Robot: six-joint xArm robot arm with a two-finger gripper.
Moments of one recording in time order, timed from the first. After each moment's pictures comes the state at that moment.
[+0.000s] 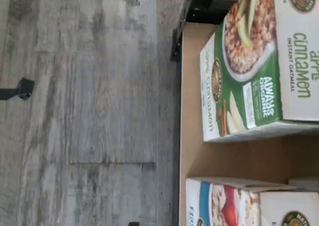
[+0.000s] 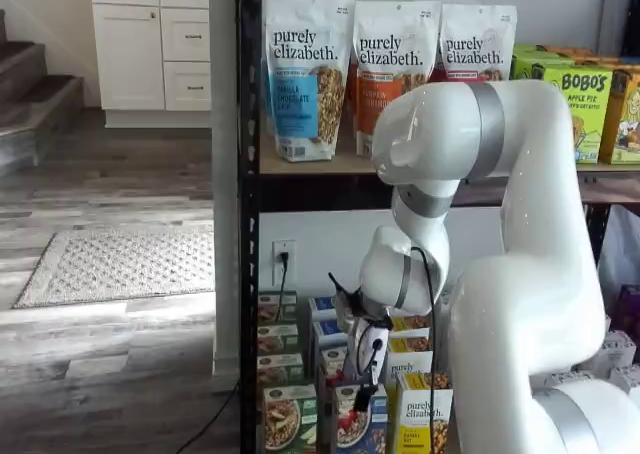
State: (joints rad) arm 0.08 0.65 -1.11 0.43 0.42 -1.87
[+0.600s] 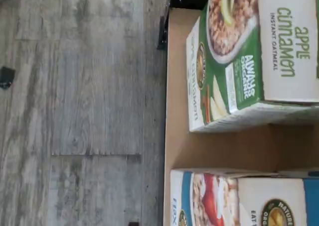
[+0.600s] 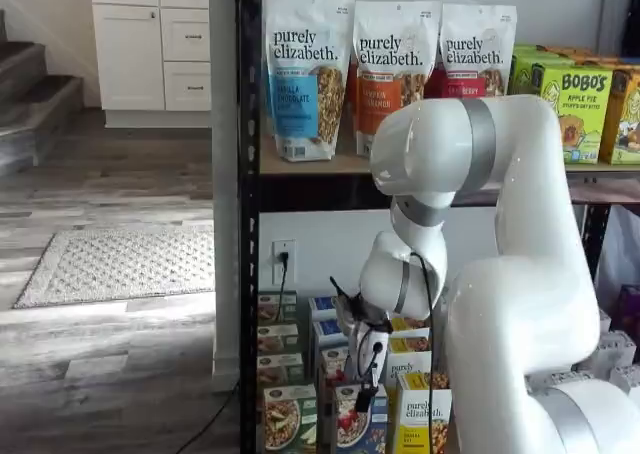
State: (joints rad) arm 0.06 0.74 -1.20 0.42 0.41 -1.88
